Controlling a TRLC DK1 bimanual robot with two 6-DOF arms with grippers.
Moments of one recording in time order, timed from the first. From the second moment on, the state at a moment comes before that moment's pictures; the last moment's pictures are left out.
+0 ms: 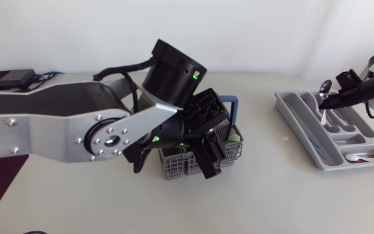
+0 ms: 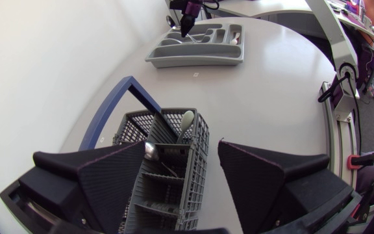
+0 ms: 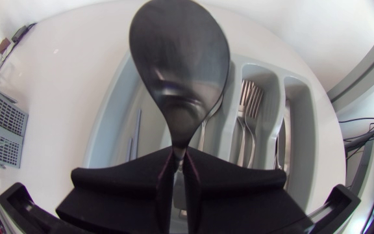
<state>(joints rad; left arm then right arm) -0.92 1.58 1.12 -0.21 -0.04 0.40 -0.51 2.34 1.94 -0.74 -0.43 -0.69</state>
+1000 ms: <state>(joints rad) -0.92 1.58 1.12 -0.20 -0.04 0.42 -0.50 2.59 2.20 -0.80 -0.37 -0.63</state>
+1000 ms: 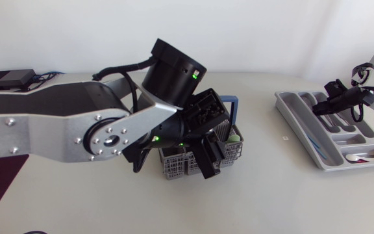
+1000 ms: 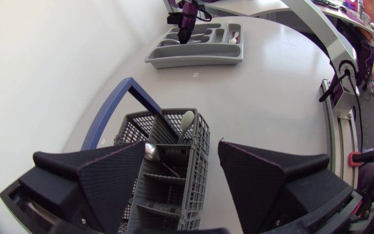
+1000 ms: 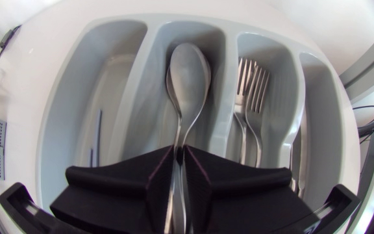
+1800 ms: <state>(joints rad) -0.92 1.60 1.12 -0.18 -0.03 0.45 -0.40 1.74 1.34 -0.65 -0.59 -0.78</state>
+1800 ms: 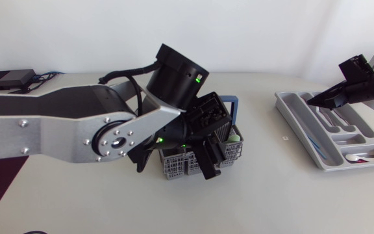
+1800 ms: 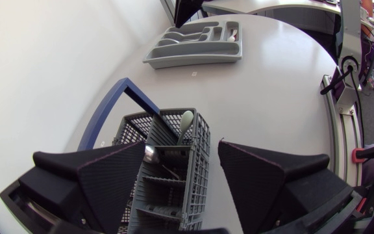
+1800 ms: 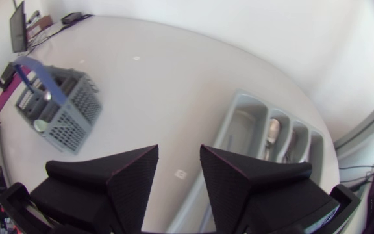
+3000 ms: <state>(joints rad) -0.90 1.52 0.97 -0.16 -0.03 0.47 0.12 1.58 1.09 -0.77 -0.71 -0.78</state>
